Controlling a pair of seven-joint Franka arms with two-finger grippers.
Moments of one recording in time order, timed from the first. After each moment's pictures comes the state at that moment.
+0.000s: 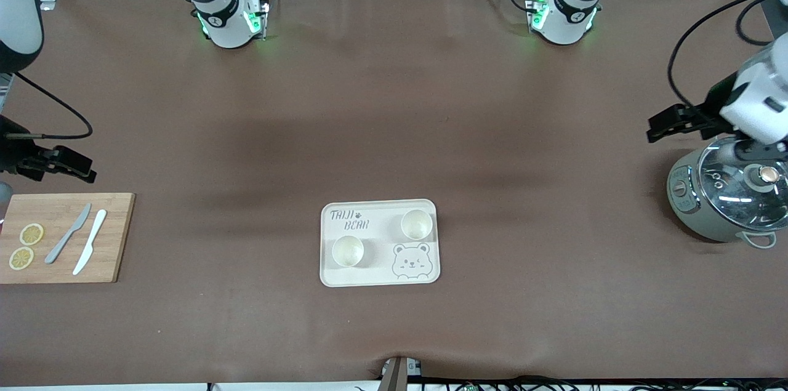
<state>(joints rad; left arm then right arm) -0.08 0.15 -0.02 -1.47 -0.03 1.56 -0.13 0.02 0.20 -0.10 -1.50 0.03 1.77 -0.03</state>
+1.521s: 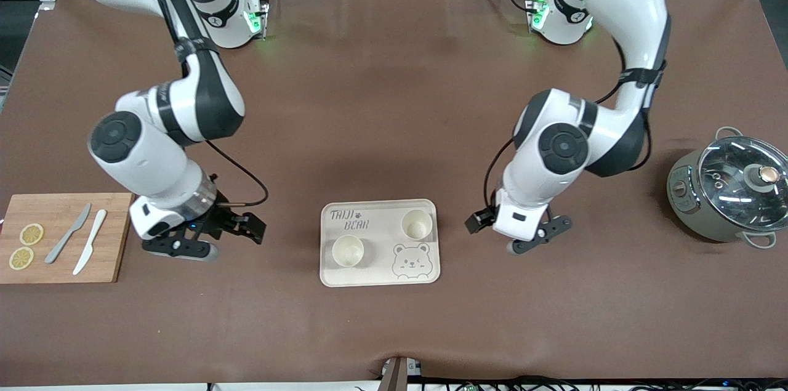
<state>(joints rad) -0.43 0.62 -0.04 -1.39 -0.03 2.12 -0.91 0.36 0.50 -0.08 -1.50 0.09 2.24 0.39</state>
